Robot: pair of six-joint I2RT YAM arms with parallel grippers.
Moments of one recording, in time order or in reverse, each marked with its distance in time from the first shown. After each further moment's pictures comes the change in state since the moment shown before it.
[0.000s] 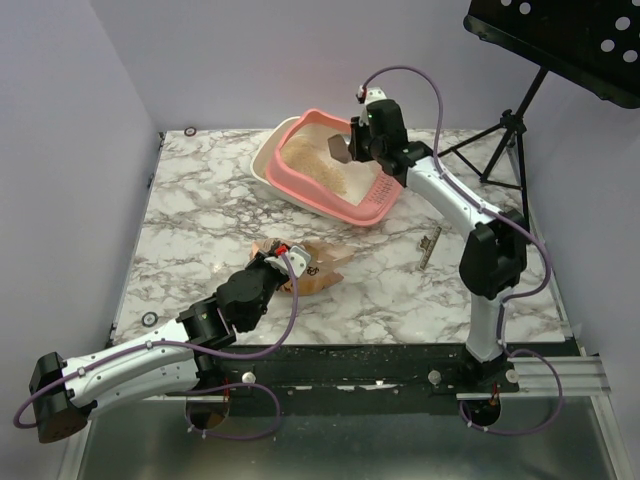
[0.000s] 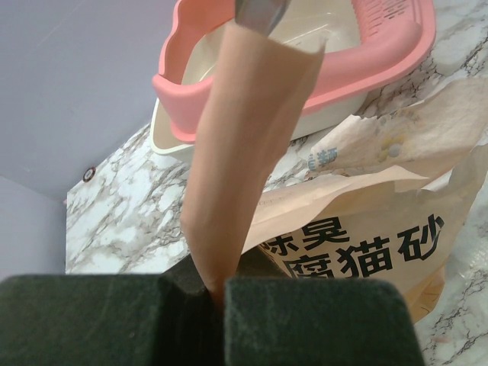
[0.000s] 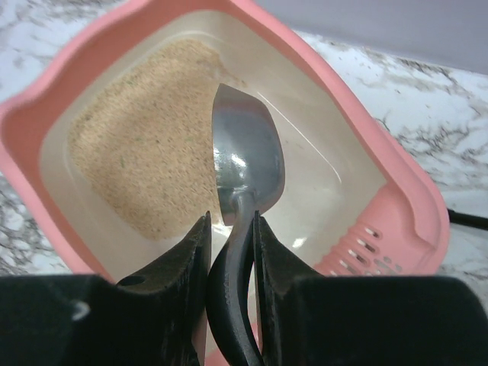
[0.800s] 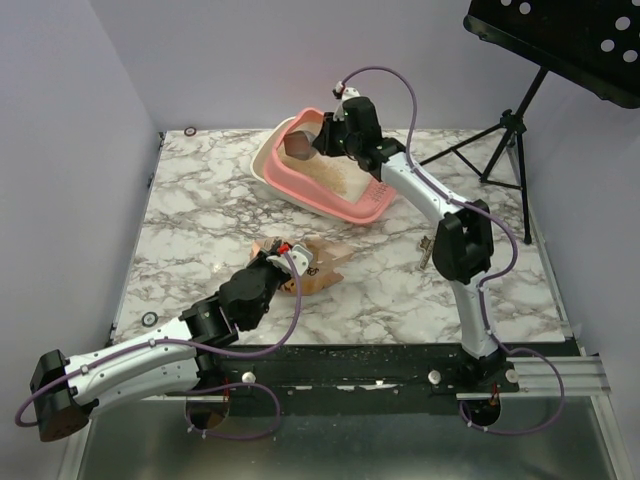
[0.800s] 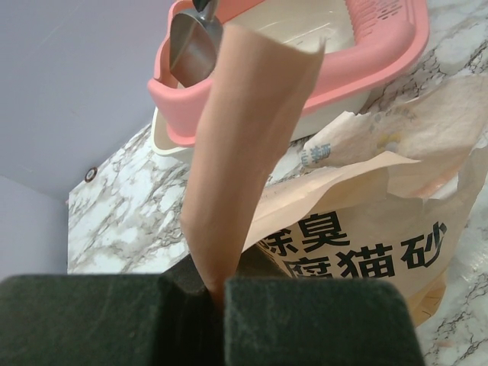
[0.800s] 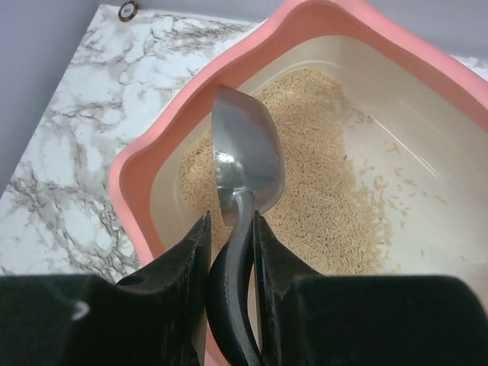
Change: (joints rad) left arm 0.003 0.025 0.002 0.018 -0.001 0.005; right arm 0.051 0.254 0.283 0.071 -0.211 0.201
